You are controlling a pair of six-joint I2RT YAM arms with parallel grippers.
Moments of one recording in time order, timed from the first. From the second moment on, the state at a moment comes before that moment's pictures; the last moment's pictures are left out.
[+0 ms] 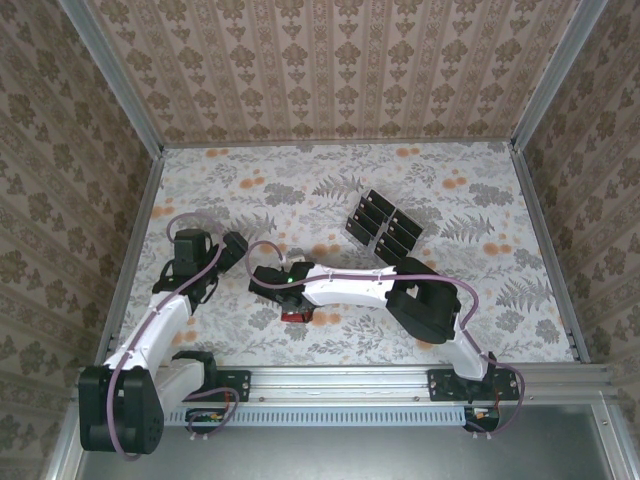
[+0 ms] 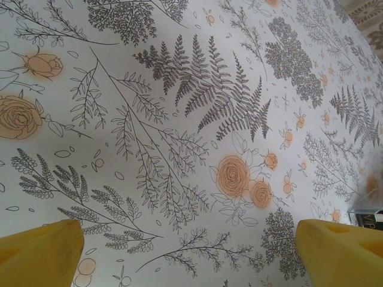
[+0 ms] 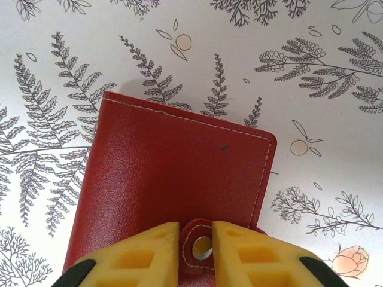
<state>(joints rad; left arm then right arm) -0.12 1.00 0.50 -0.23 0.11 -0.74 1.14 2.12 1.60 -0.85 0.37 0.95</state>
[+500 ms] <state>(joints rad) -0.12 1.01 0.50 -0.23 0.12 -0.74 1.14 2.09 1.55 -0.81 0.38 0.91</state>
